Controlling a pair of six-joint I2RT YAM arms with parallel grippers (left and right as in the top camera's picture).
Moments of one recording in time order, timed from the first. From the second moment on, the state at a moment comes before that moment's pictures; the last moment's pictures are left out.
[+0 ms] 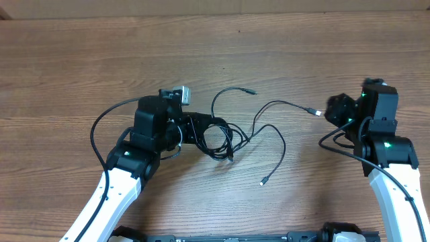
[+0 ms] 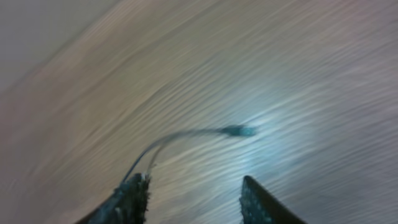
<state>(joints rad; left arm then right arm) -0.34 1.19 0.75 -0.16 0.48 -0.56 -0.06 1.12 0.91 -0.60 -0.06 0.50</state>
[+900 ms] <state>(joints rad) -0.35 1.19 0.75 -0.01 0.51 -0.81 0.19 1.12 0.91 -0.64 -0.81 0.28</state>
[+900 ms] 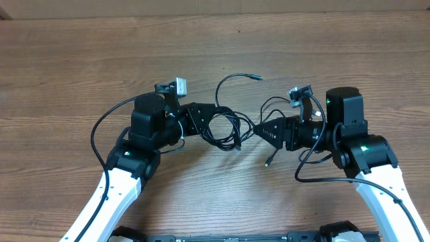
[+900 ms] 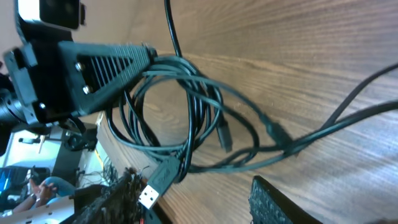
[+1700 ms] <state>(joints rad) -0.35 1.19 0.75 0.09 0.51 -0.61 0.38 1.12 0.91 -0.68 -0.79 0.51</state>
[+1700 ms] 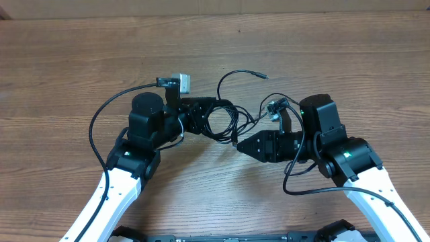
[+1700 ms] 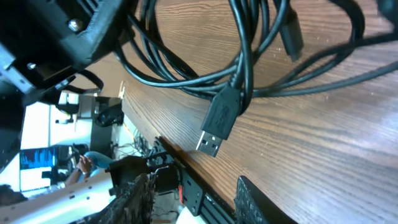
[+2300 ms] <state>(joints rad) -0.34 1.19 0.75 0.10 0.53 -0.68 0.43 1.22 0.91 -0.57 -0.76 0.69</state>
